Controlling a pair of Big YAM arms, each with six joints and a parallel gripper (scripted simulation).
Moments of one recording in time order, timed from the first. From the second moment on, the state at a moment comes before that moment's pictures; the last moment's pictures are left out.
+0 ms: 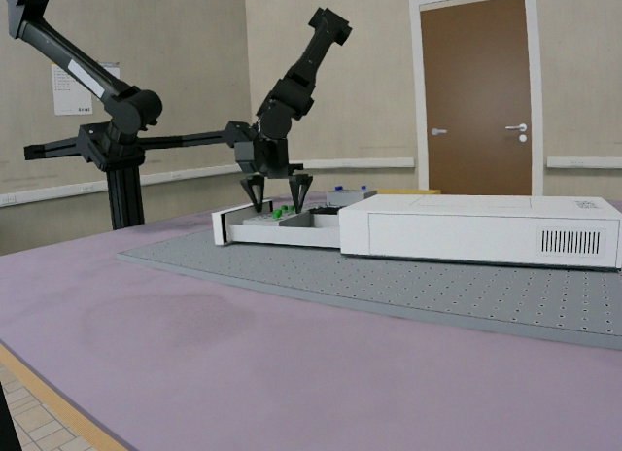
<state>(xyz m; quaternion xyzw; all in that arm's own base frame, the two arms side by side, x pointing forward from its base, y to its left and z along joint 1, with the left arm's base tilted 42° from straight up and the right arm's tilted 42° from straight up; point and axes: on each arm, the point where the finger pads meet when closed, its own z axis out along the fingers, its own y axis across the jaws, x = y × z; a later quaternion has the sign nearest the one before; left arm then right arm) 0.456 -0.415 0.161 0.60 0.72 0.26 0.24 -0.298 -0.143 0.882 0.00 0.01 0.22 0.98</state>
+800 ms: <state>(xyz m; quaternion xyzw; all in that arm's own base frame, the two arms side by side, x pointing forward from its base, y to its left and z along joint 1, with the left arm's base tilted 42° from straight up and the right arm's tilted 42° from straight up) 0.469 -0.412 0.148 0.60 0.72 0.26 0.24 -0.298 -0.143 0.882 0.00 0.01 0.22 0.98</state>
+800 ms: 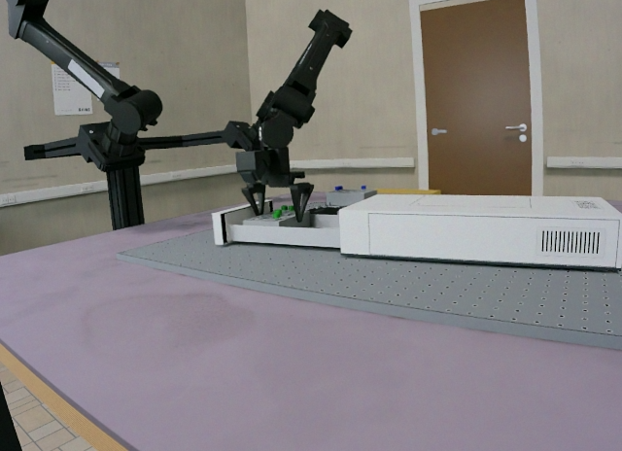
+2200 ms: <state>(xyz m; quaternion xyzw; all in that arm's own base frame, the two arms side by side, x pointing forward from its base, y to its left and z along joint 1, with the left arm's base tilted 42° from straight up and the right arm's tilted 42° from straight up) 0.478 -0.413 0.135 0.60 0.72 0.26 0.24 -0.298 -0.143 0.882 0.00 0.01 0.22 0.98</state>
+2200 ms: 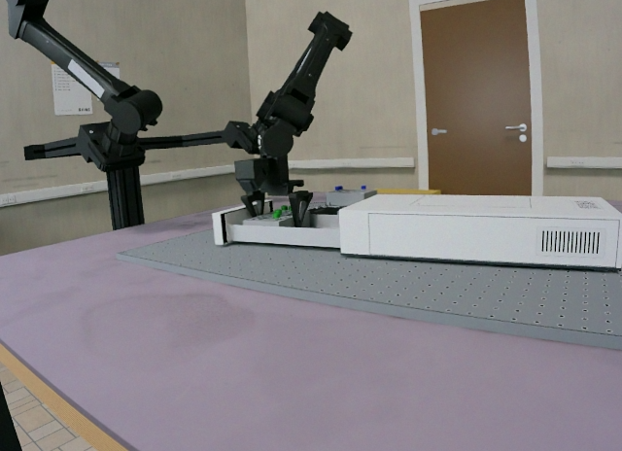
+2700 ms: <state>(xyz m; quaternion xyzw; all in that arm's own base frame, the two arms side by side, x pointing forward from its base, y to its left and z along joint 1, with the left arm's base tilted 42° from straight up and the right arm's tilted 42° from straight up) 0.477 -0.413 0.134 0.60 0.72 0.26 0.24 -0.298 -0.143 0.882 0.00 0.01 0.22 0.98</state>
